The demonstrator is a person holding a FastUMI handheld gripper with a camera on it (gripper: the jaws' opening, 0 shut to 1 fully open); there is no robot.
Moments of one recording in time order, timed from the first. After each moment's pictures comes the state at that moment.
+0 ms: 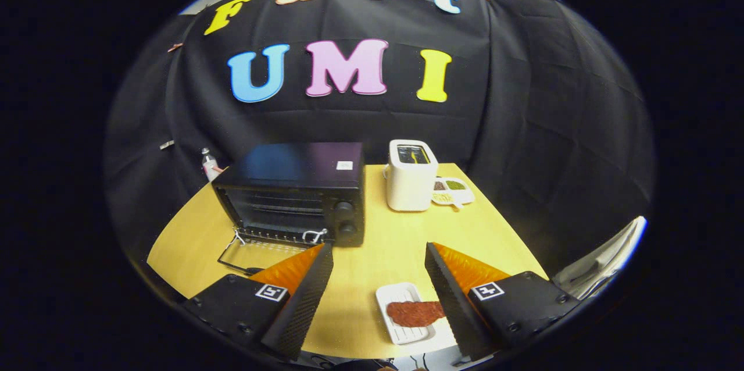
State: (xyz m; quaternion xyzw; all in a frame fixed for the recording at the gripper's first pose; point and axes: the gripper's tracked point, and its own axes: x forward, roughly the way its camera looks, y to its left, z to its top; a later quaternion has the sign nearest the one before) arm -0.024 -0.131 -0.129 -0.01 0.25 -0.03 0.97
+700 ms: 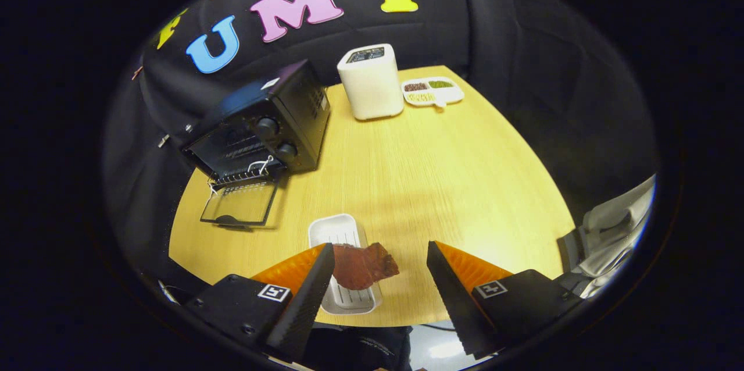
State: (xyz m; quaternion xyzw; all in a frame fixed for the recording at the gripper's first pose) arm -0.057 -0.227 -0.269 0.11 0.45 0.02 0.89
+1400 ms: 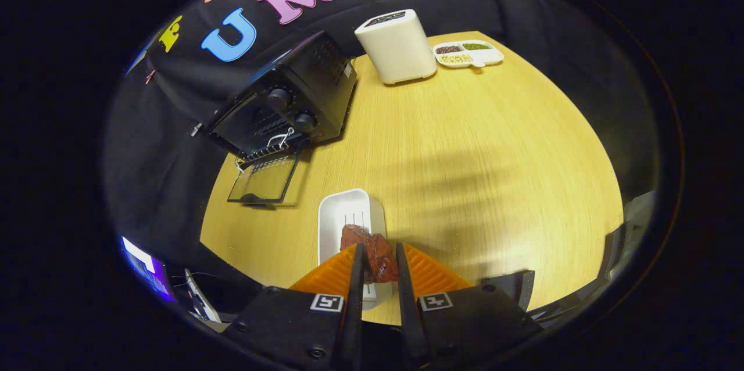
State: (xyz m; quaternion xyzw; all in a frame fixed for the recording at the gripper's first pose) arm -0.059 -0.210 -0.296 0.16 0.51 0.13 0.84
